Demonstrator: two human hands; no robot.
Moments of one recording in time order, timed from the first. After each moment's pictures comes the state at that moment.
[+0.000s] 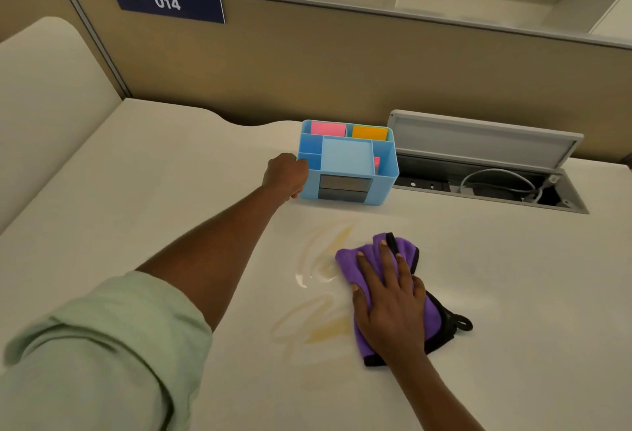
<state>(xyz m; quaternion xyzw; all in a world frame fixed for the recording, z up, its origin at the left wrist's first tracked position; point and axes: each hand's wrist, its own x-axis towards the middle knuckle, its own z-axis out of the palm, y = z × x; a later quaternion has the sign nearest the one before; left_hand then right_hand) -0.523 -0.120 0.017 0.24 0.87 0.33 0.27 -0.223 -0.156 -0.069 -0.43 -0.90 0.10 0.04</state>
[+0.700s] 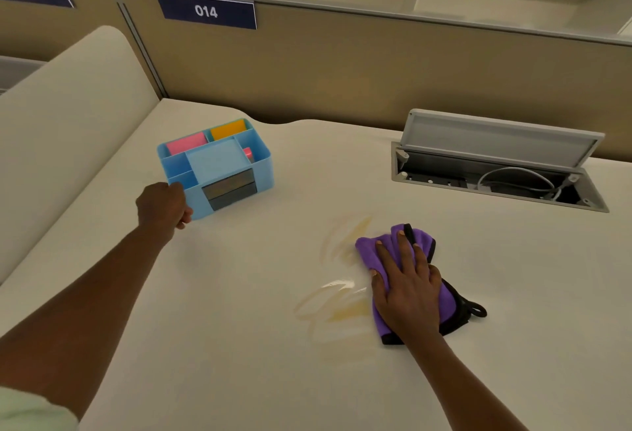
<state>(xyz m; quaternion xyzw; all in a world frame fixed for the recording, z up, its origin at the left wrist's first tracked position) -0.627 -0.348 0.003 0.00 0.88 0.45 0.13 -0.225 -0.159 -0.061 -0.43 -0.90 0.09 0.02</state>
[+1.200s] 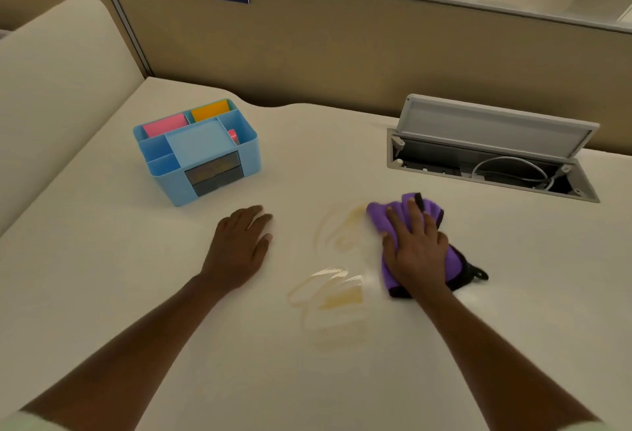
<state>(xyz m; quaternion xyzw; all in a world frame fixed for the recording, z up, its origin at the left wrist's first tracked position) -0.493 -0.340 -0.073 0.51 0.84 0.18 0.01 -0.235 -0.103 -0.056 -0.44 -0.90 0.08 0.01</state>
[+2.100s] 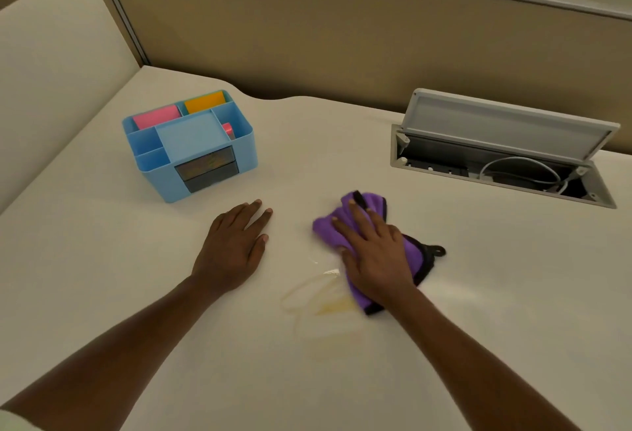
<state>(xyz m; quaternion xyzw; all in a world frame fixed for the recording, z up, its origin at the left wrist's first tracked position) -0.495 -0.333 -0.079 0.51 0.85 0.15 0.03 -0.271 -0.130 -0.067 -0.24 -0.97 0.08 0.02</state>
